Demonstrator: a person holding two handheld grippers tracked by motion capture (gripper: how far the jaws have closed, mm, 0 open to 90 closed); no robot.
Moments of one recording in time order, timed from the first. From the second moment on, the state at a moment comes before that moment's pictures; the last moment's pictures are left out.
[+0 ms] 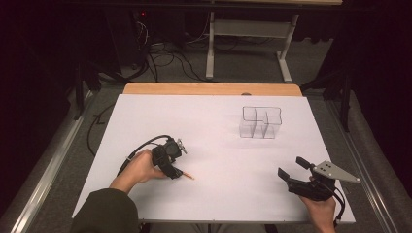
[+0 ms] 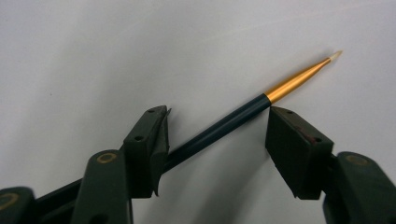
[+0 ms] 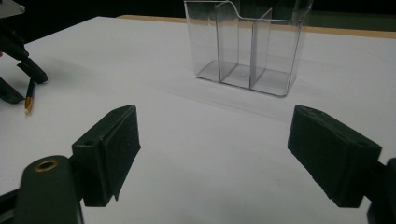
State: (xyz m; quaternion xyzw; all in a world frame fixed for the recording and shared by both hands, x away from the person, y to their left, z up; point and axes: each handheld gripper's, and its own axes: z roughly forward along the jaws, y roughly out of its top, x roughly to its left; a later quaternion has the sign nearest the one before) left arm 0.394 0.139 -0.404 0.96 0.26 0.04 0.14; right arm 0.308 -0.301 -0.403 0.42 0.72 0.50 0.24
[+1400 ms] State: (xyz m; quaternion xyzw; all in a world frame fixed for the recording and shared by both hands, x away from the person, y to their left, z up) left arm 0.391 0.138 -0.401 0.96 0.25 0.03 0.14; right arm 0.307 -0.302 -0.402 0.42 0.72 0.50 0.24
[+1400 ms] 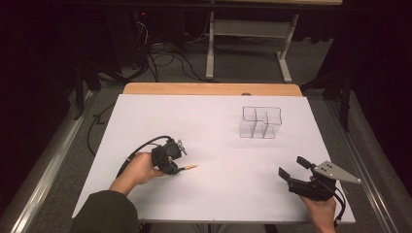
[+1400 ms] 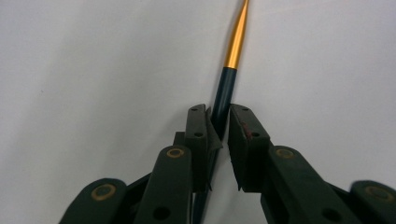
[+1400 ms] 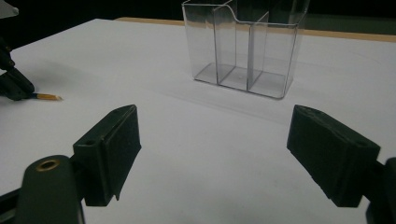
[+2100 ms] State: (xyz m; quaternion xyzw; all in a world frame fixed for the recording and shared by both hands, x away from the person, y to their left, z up) left arm 0.391 0.141 -0.401 0.95 0.26 0.02 0.15; right arm 0.307 -0.302 -0.402 0.42 0.72 0.50 0.24
